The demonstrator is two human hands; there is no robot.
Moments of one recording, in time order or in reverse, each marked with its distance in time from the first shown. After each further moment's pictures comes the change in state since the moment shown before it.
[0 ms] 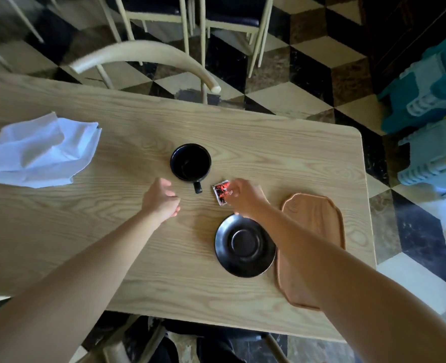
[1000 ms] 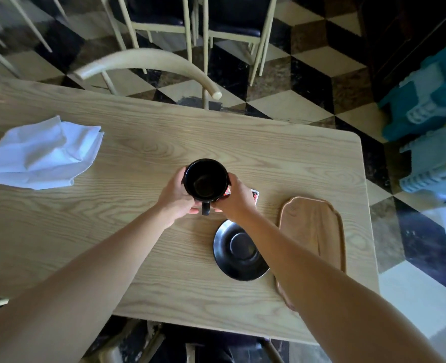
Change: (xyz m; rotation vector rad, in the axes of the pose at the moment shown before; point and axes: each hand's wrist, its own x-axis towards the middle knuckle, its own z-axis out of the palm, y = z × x) left_hand -0.018 0.026 0.022 -0.193 -0.255 0.159; right_hand -0.005 -0.012 0.019 0.126 0.133 -0.131
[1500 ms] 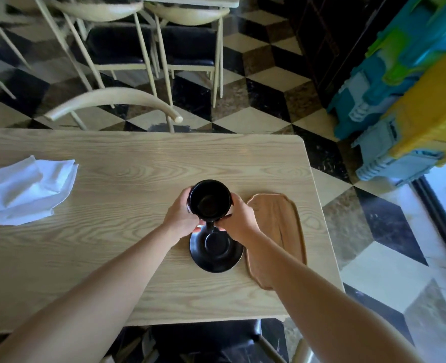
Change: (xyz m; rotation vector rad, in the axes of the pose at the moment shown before) left_hand -0.066 0.025 0.065 0.166 -0.092 0.069; right_hand -0.086 0.032 -0.059 0.083 0.130 0.141
